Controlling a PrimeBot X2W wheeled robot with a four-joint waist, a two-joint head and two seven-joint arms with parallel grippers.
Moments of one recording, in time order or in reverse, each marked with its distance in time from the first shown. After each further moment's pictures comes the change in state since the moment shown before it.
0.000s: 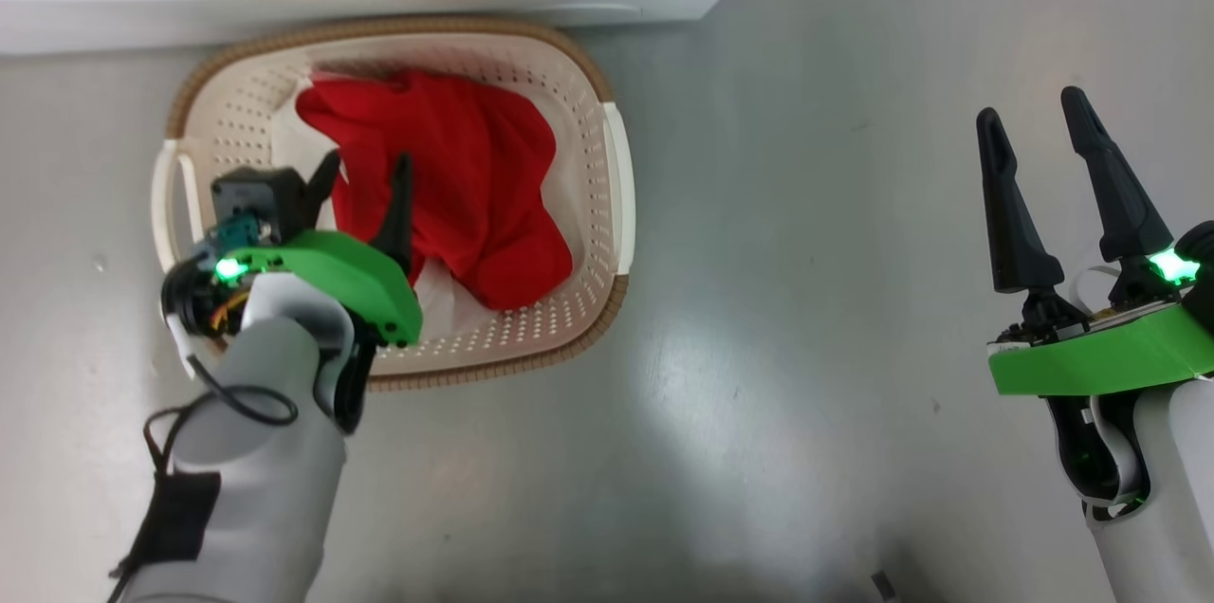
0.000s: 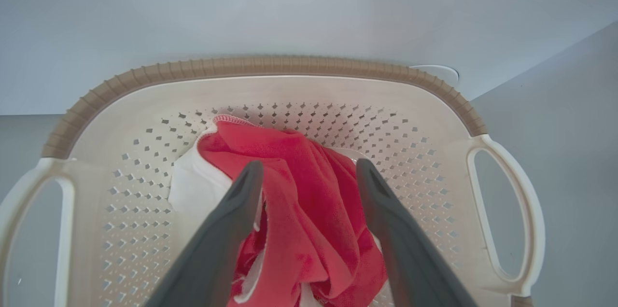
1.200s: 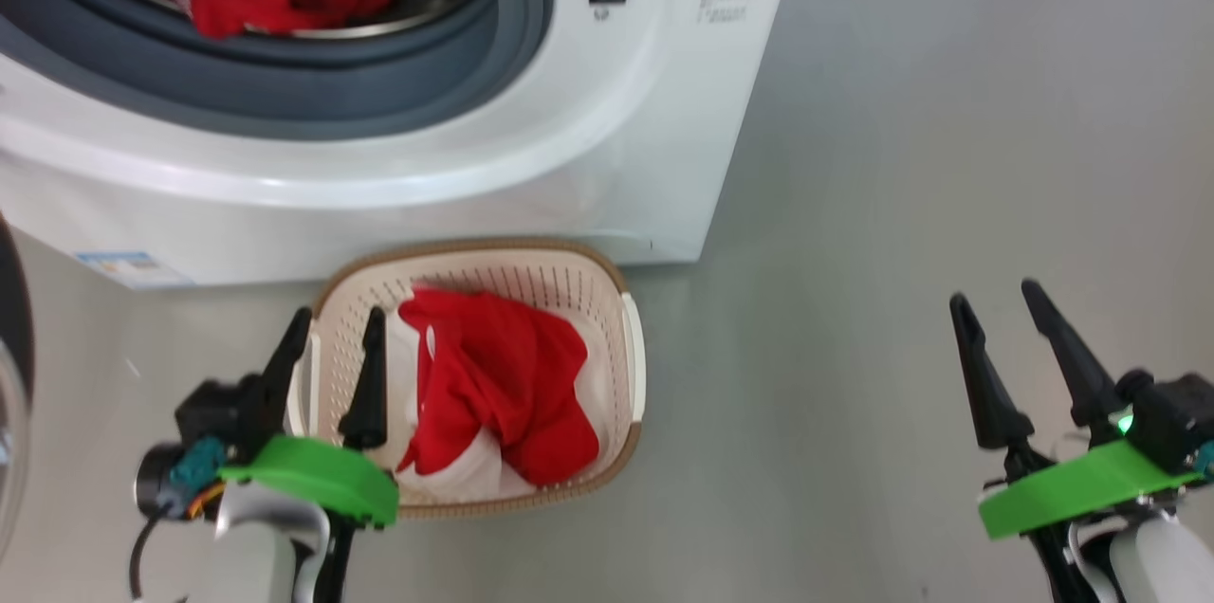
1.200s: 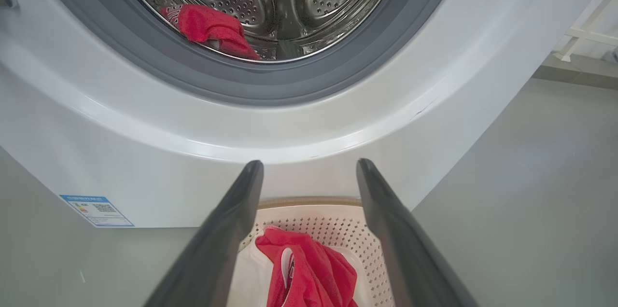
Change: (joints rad) left arm 0.505 0.002 0.188 -0.526 0.135 -0.016 0.000; right arm 0.207 0.001 0.007 0.107 0.003 0.000 0.000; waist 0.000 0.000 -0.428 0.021
